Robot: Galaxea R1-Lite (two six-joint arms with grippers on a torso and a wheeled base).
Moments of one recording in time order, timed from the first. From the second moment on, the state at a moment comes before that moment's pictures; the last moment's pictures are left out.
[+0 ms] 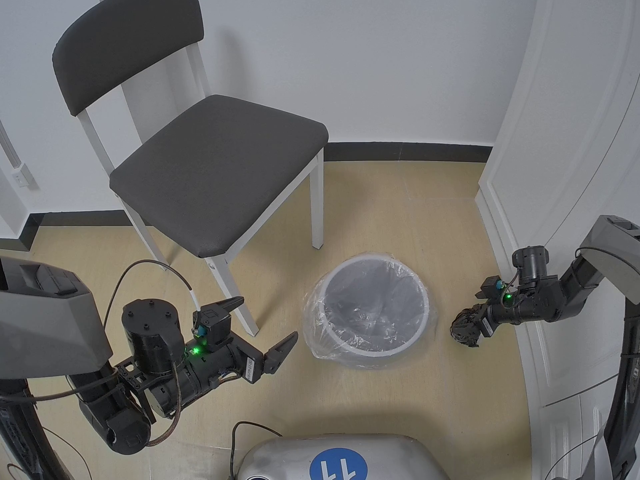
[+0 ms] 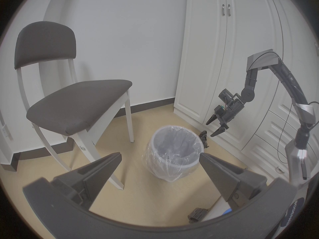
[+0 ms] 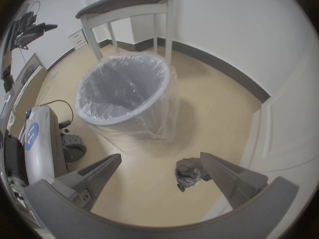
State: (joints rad) left arm -0.55 2.05 -0.31 -1.54 -0.05 0.13; right arm 0.02 2.30 -1.01 -0.52 0.34 -0.69
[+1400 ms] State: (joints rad) left arm -0.53 2.02 -0.31 -1.54 -0.05 0.13; right arm -0.03 2.71 -1.71 -0.12 -0.07 0.21
